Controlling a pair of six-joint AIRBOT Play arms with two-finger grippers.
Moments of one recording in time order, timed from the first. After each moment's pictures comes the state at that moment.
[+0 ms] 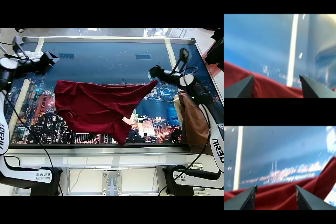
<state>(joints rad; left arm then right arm) 0.21 -1.52 1.50 0.77 -0.78 -1.40 0.00 -1.38 1.21 -0.97 0.47 1.45</state>
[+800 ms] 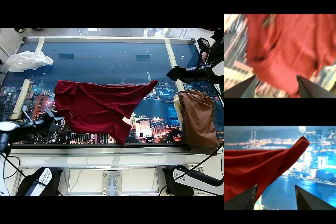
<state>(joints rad) 0.44 -0.86 0.40 0.70 -1.07 -1.45 -0.15 -1.27 1.38 -1.14 1.05 1.35</state>
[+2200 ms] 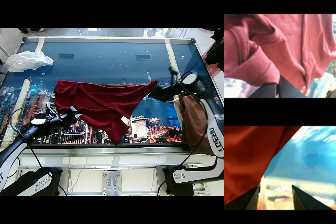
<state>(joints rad) -0.02 -1.12 0.41 0.21 -0.57 -1.22 -0.07 -1.53 1.24 -1.02 1.11 1.41</state>
